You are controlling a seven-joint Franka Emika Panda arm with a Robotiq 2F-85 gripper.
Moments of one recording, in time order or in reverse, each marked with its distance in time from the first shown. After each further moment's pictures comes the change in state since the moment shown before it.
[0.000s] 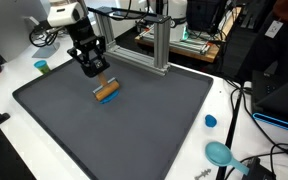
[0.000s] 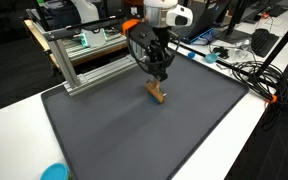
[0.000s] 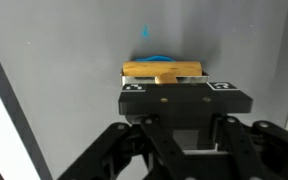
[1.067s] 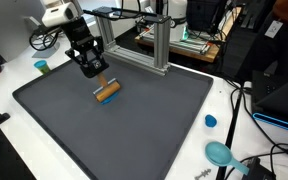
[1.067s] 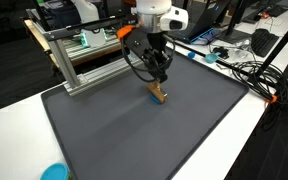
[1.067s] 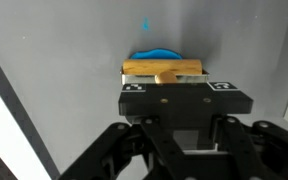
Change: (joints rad) arm -0.069 0.025 0.033 0.030 0.107 -0.031 -0.092
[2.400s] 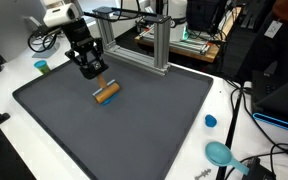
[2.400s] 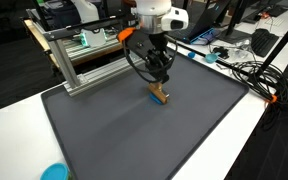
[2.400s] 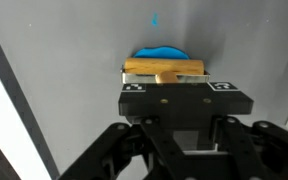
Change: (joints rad) arm -0.004 0.005 0.008 -0.010 0.014 0.036 -0.076
